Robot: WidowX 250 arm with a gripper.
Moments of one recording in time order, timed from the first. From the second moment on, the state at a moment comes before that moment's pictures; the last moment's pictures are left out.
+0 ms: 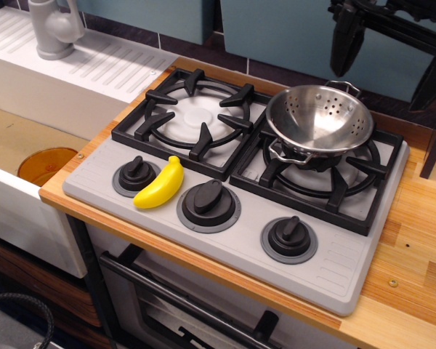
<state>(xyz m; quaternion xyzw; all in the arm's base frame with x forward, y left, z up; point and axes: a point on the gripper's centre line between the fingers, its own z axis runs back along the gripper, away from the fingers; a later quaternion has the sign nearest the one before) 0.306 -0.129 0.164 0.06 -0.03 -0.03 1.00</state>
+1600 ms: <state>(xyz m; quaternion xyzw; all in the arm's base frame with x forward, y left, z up) 0.367 -0.069 0.100 0.06 -0.09 -0.06 0.99</state>
